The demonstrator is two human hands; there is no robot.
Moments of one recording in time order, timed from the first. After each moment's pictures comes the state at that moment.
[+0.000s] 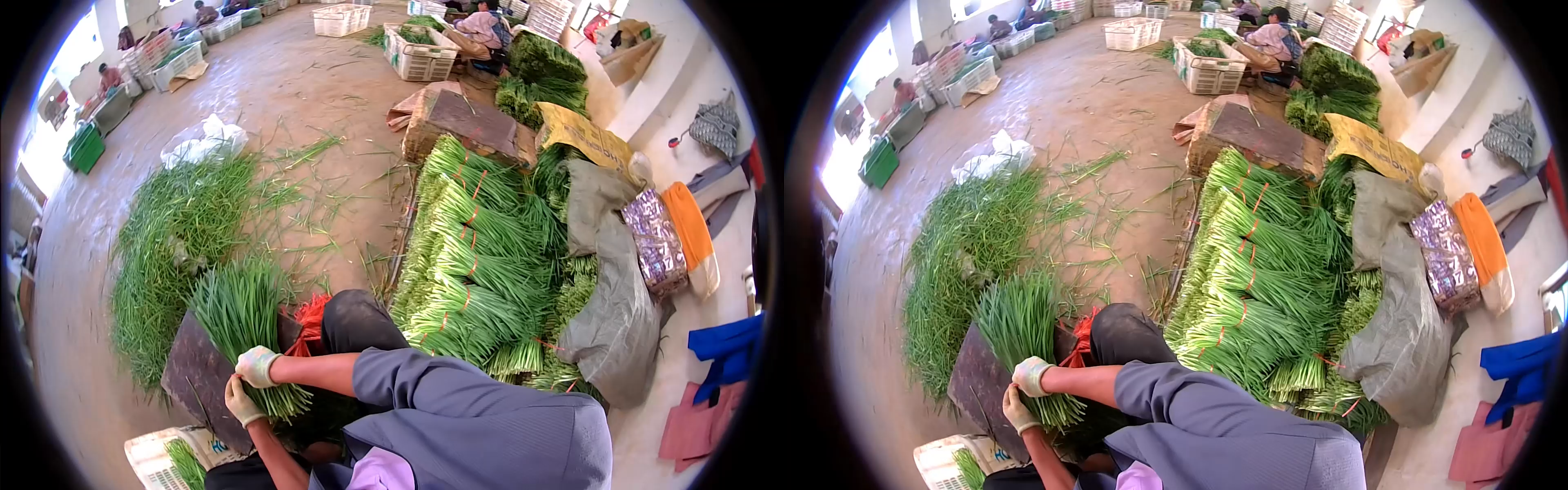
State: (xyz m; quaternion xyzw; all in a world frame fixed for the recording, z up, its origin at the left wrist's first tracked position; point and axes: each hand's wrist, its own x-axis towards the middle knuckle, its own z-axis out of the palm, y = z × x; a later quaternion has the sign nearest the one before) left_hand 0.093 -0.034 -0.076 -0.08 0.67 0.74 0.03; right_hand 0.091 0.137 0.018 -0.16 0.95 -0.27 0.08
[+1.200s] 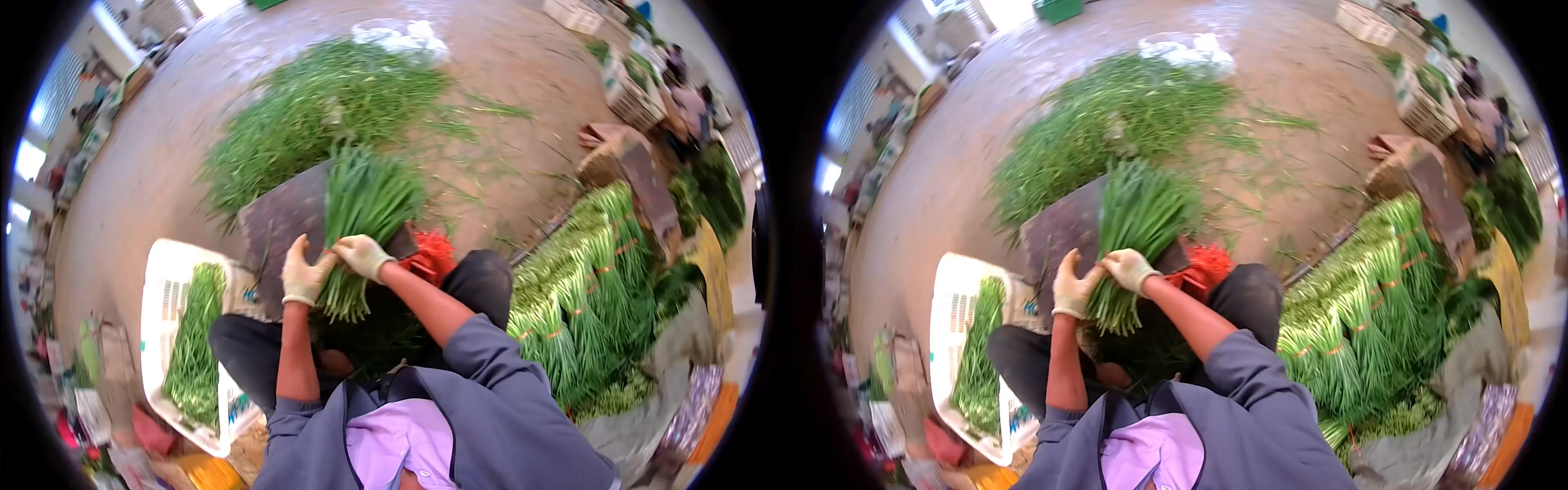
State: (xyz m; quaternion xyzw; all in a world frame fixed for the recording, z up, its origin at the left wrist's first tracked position) left_hand 0.107 -0.023 0.022 -0.02 0.92 0.39 -0.06; right_hand 0.084 0.150 -0.007 -0.05 0.75 -0.64 0.17
